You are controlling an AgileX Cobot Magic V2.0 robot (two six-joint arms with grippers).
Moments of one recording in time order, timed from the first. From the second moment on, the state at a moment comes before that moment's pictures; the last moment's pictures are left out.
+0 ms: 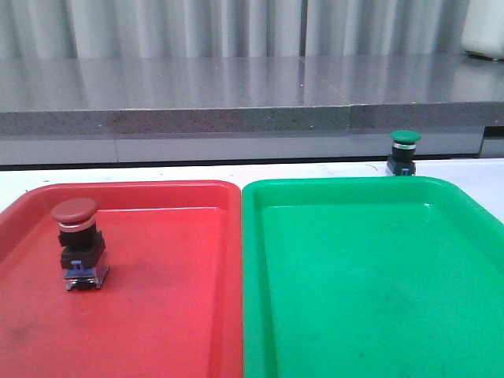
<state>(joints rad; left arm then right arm) -0.46 0.56 -0.66 -0.06 0.54 -0.04 0.04 0.49 -0.62 -0.08 0.74 0.08</state>
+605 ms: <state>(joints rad) -0.46 0.56 -0.66 -0.06 0.54 -0.04 0.04 0.49 -0.62 -0.08 0.72 0.08</state>
